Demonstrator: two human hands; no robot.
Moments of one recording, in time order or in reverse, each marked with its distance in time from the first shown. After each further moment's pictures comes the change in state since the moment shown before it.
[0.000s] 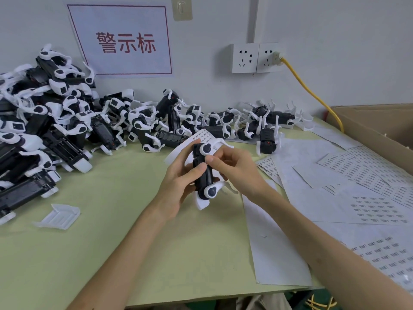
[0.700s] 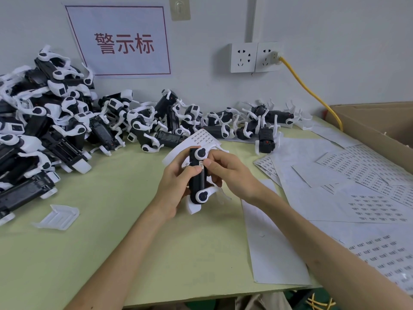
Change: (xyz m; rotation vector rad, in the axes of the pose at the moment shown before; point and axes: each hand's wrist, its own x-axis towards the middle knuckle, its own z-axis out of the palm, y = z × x) left_hand 0.002 -0.002 0.002 0.115 0.111 -0.012; right_hand -0.004 -0.008 0.006 -0.012 -0.158 0.003
